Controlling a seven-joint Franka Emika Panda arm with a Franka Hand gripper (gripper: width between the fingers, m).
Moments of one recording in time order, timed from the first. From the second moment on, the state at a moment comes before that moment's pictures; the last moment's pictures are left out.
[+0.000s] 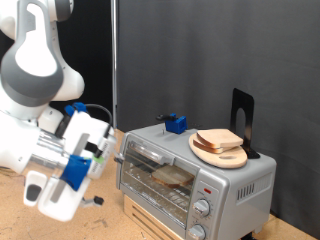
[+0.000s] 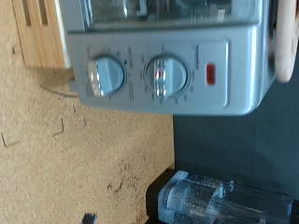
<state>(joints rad) -0.49 0.37 0.08 -1.90 1.12 1.90 0.02</state>
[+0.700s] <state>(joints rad) -0.42 0.60 0.13 -1.62 1.13 1.92 0.11</state>
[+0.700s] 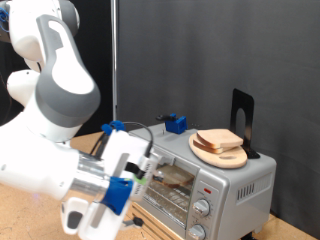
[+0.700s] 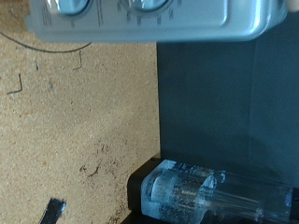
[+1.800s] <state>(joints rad) -0.38 0.78 0.17 -1.59 1.15 1.95 -0.10</state>
